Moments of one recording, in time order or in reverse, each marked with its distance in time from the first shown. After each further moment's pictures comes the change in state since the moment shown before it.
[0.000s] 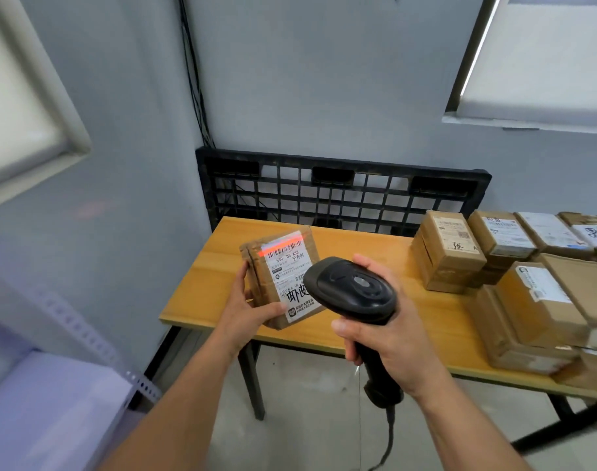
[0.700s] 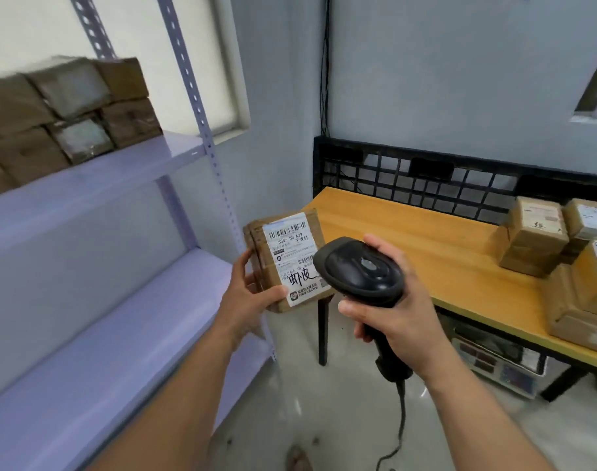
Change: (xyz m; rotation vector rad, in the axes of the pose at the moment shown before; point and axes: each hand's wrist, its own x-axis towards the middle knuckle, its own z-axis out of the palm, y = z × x) left_hand -0.288 -0.032 -0.040 -0.047 0.403 0.071; right_hand -0.179 -0.025 0.052 0.042 -0.289 -0.159
